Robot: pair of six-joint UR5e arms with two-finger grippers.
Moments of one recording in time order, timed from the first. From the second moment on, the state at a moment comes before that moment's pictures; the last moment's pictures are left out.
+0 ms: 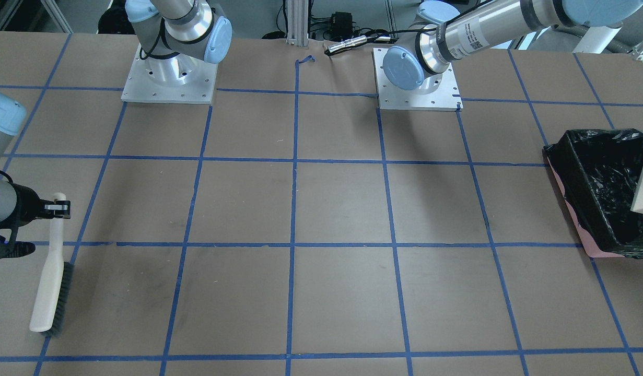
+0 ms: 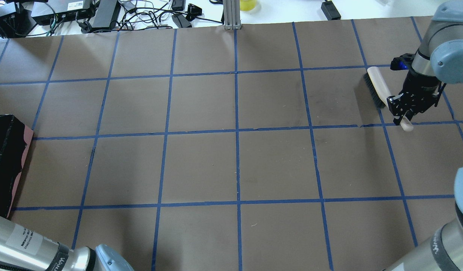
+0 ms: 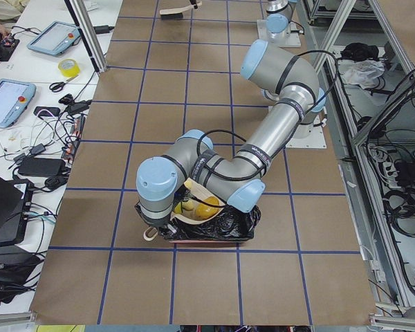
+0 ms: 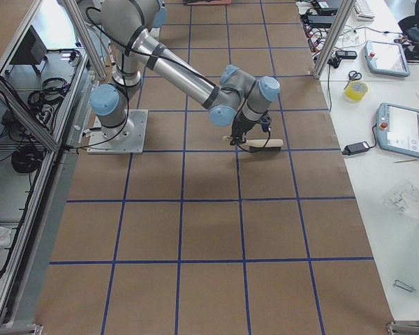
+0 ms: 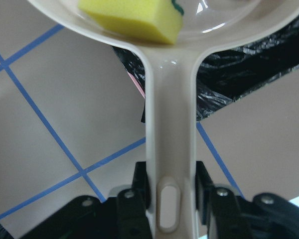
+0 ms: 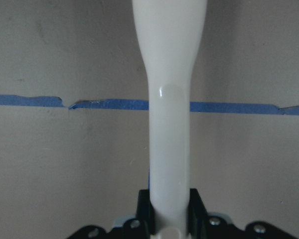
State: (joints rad) left arm -0.61 -2.28 -0.81 -1.41 1.50 3.20; right arm 1.18 -1.17 1.67 -1.78 -1.72 -0.43
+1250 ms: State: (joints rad) left arm -0.62 -2.11 -1.15 -1.08 1.58 3.36; right arm 1.18 -1.19 1.67 -1.80 -1.71 -0.43
